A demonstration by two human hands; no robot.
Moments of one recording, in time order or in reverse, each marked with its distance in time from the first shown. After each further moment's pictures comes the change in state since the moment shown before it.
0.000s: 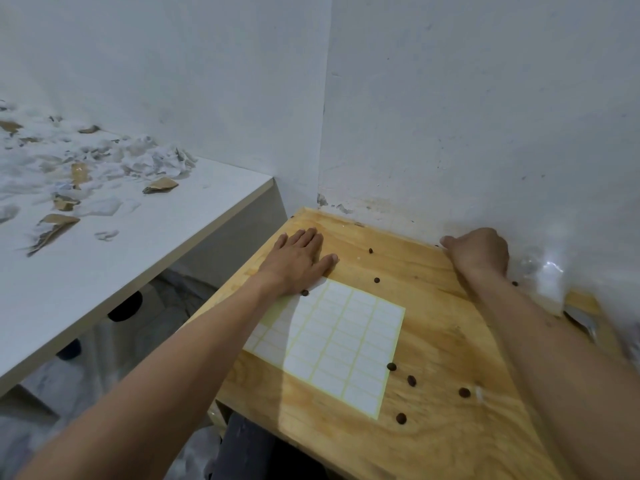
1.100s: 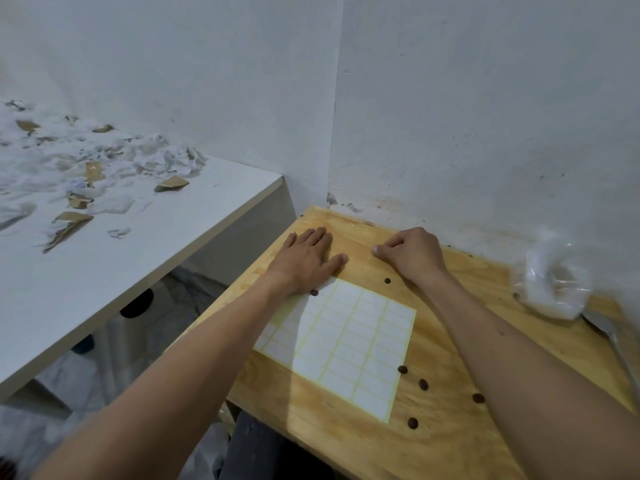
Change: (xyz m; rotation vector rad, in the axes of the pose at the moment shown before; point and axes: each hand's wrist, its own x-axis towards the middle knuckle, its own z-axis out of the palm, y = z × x) left_hand 0.005 -0.003 0.006 -0.009 0.029 -0.006; right_hand -0.057 -0.053 0.054 0.041 -0.349 -0.287
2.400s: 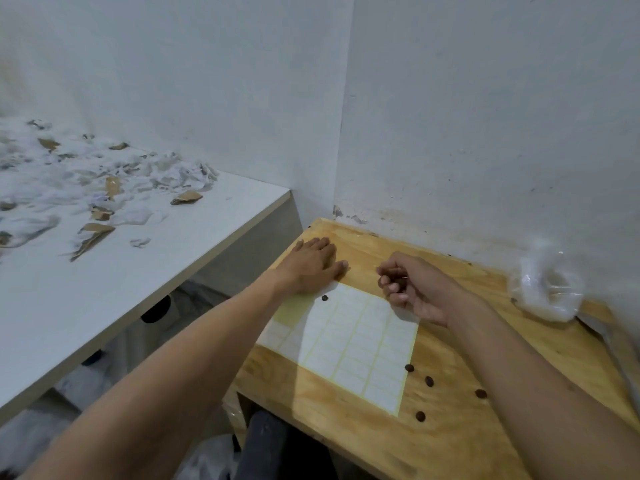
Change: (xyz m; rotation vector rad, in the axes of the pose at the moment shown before) left_hand -0.005 -0.006 -0.021 -0.075 -0.013 0.079; right_hand -0.063 -0.016 -0.020 0.930 -0.531 0.375
